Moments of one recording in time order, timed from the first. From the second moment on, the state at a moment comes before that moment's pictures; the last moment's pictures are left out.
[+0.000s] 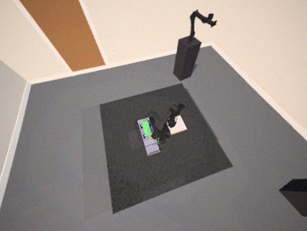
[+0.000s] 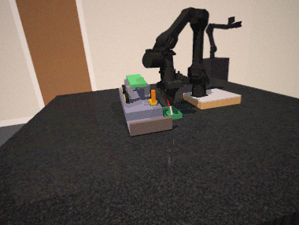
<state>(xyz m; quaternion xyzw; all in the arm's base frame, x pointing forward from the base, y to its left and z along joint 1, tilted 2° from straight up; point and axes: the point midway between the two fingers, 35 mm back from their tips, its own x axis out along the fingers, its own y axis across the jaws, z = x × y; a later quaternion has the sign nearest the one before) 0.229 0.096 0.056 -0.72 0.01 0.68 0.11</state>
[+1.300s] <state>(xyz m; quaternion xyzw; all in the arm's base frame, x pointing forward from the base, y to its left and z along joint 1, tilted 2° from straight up) 0.229 0.072 0.047 -0.72 0.01 0.68 0.11</state>
